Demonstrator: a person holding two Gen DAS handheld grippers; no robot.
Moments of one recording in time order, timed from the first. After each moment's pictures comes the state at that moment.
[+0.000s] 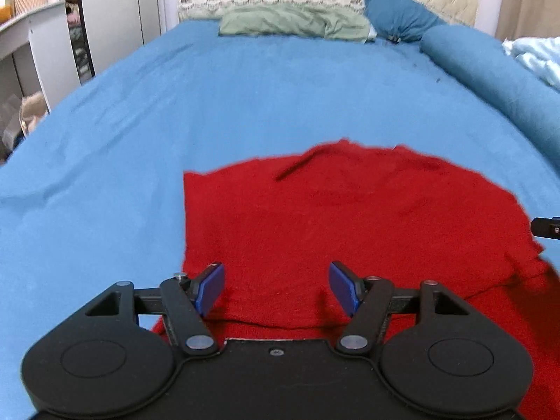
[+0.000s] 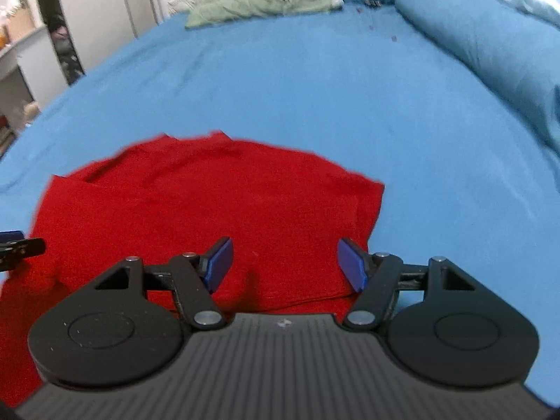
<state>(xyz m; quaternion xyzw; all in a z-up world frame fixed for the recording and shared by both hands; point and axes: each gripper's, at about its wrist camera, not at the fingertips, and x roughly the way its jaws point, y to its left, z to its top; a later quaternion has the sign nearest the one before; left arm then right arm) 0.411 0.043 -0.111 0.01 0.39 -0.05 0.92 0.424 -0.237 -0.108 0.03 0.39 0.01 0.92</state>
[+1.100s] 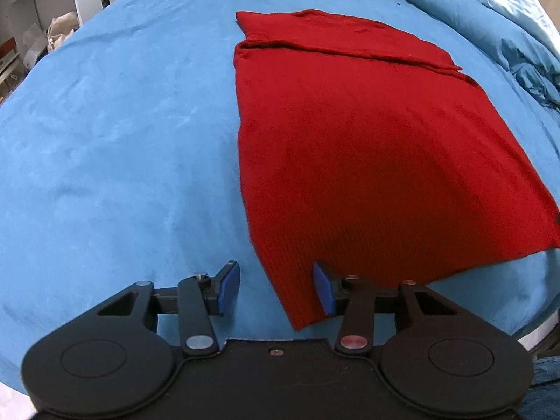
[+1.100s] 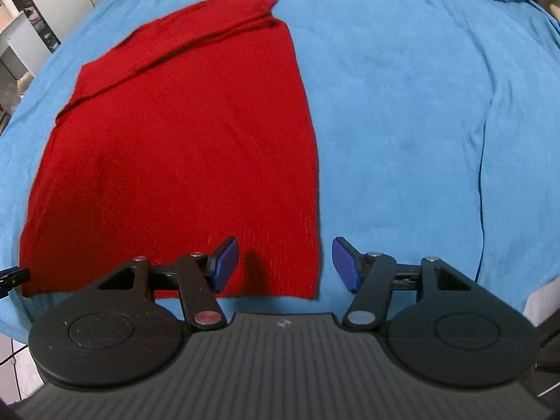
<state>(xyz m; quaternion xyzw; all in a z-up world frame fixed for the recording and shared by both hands) 0.119 0.140 -0.153 0.02 0.48 -0.09 0.87 0.075 -0.228 -0.110 0.12 0.51 -0.08 0.85</state>
